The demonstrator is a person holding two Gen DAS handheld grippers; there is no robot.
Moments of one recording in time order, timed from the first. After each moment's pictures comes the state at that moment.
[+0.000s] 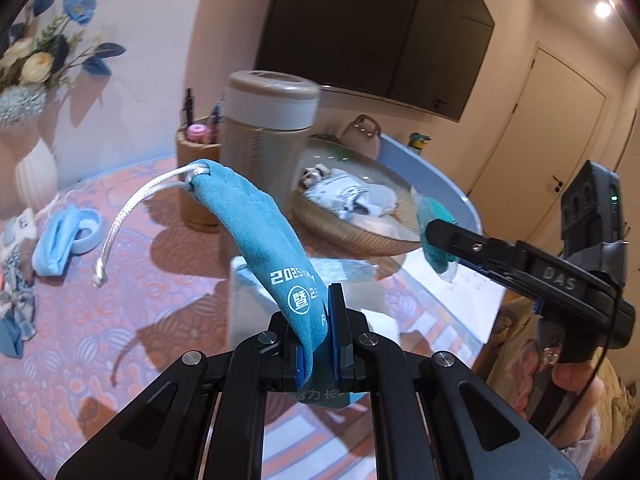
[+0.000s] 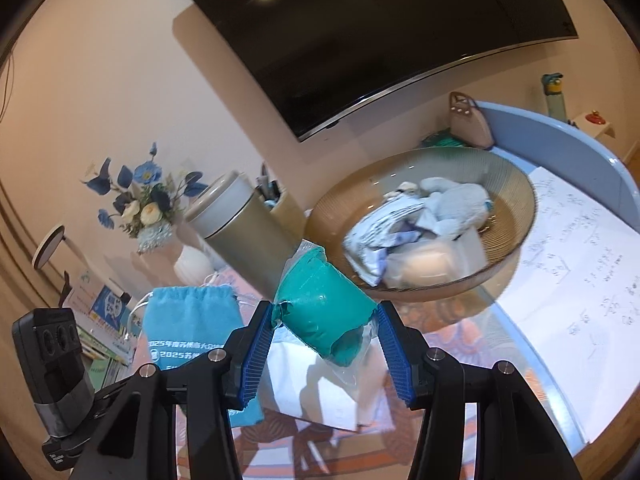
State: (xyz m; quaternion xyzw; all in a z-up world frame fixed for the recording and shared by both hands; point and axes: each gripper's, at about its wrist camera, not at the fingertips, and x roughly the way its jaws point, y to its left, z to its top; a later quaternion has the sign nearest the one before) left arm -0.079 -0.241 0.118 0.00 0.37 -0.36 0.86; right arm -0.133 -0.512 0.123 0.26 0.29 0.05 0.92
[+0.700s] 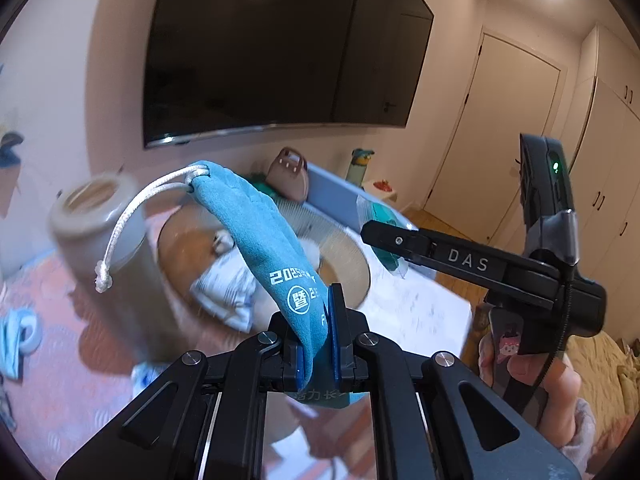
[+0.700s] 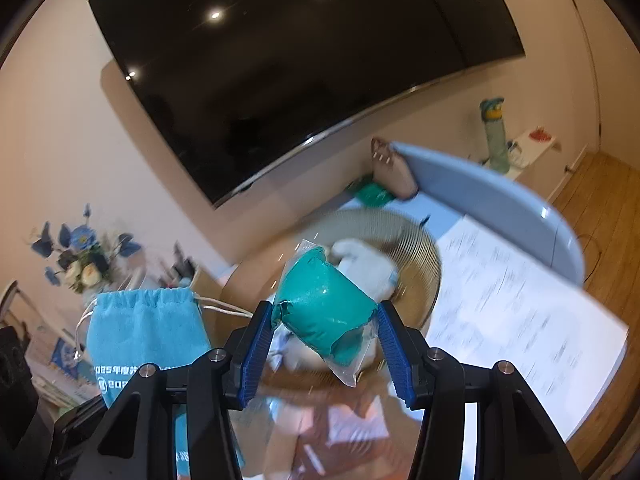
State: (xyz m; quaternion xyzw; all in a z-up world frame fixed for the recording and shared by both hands) left arm -0.066 -0.358 0.158 0.04 0.31 -0.43 0.85; right arm -0.097 -0.598 0.161 0.25 0.28 -0.06 0.93
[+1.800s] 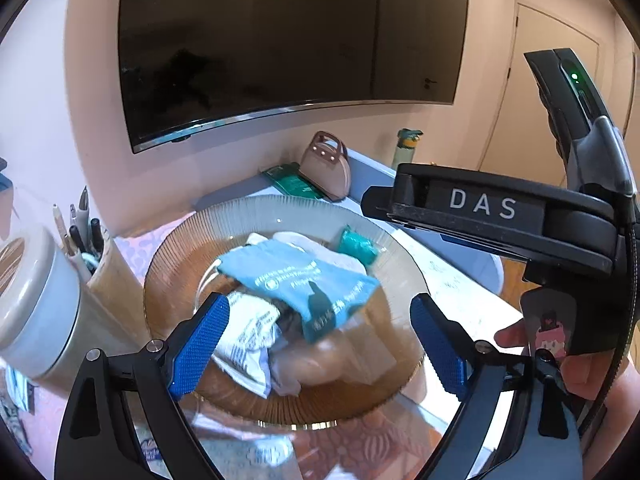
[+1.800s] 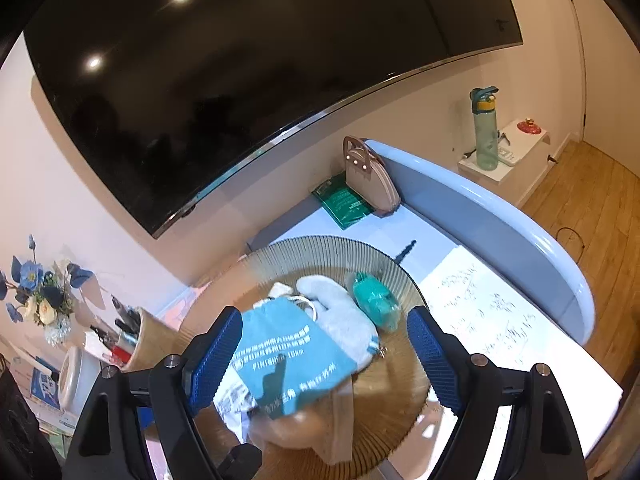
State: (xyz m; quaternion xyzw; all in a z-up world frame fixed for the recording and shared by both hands) left arm -0.019 -0.430 0.134 0.10 0.34 -0.36 0.87; right arm -0.016 -0.634 0.154 0.25 0.34 -0.10 0.90
